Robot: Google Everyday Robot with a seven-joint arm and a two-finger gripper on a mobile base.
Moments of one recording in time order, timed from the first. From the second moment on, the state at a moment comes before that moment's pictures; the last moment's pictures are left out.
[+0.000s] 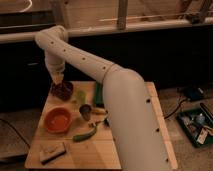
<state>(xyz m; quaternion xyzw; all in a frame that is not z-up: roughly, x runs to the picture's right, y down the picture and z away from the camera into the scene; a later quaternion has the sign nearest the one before) -0.259 -0.038 0.755 -0.27 -0.23 -0.31 0.88</state>
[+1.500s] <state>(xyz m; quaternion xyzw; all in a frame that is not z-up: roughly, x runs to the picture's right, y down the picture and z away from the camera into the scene) -0.287 0.051 0.713 -0.29 -0.33 -0.44 0.78</state>
